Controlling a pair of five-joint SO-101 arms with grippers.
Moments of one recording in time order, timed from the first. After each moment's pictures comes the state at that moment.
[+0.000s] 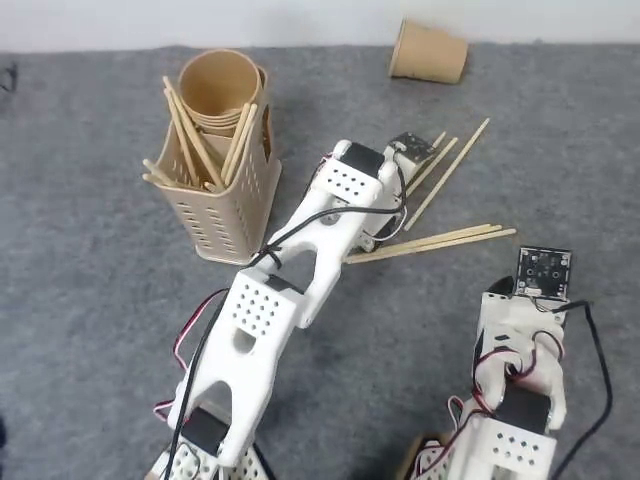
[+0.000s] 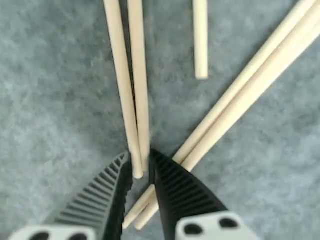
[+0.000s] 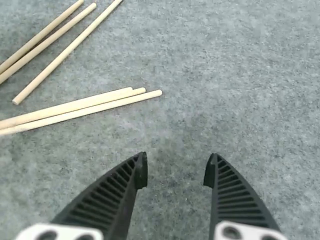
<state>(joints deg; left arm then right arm) 25.4 57.7 -46.1 98.5 -4.4 15.7 -103.3 94.6 53.2 10.0</state>
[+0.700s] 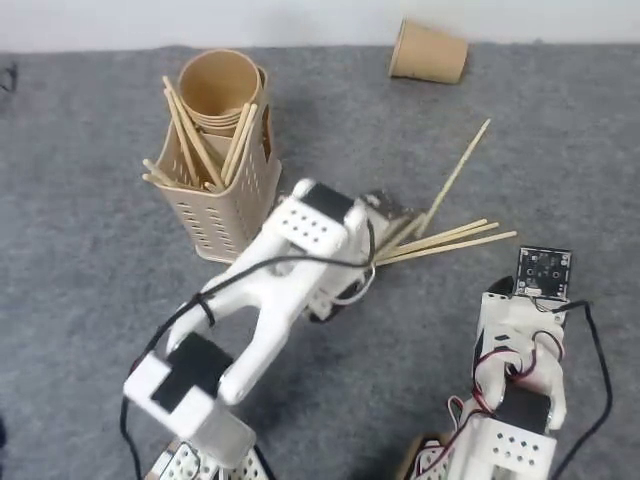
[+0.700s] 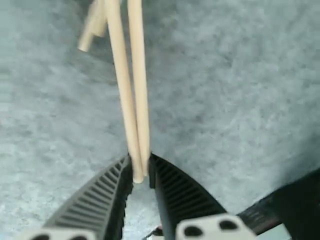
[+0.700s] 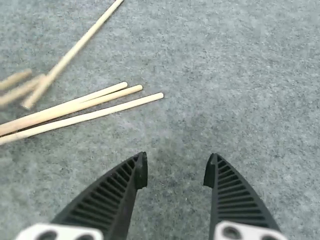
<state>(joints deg) 29.0 6.7 14.9 95.6 -6.9 15.7 -103.3 94.6 53.2 10.0</state>
